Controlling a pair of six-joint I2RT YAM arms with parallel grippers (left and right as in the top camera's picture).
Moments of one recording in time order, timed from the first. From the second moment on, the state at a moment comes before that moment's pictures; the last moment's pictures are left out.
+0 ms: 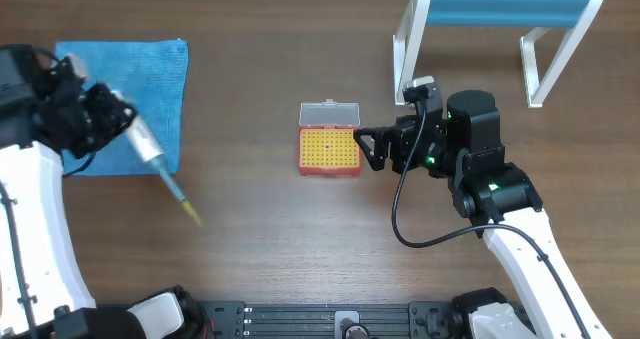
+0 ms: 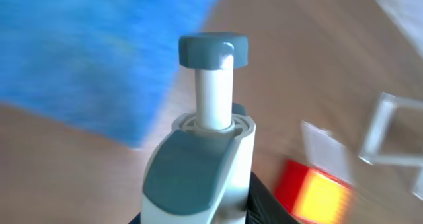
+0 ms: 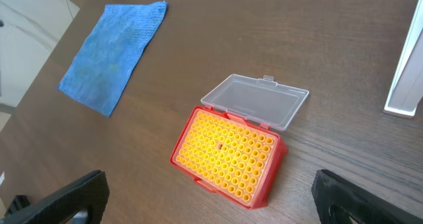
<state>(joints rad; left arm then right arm) 0.42 1.39 1.35 -1.10 0.33 -0.25 0.23 1.13 0.82 -0.37 -0.52 0.21</state>
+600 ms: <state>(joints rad) 0.44 1.84 1.68 -1.40 -0.06 0.11 0.23 1.13 0.82 -0.37 -0.52 0.31</state>
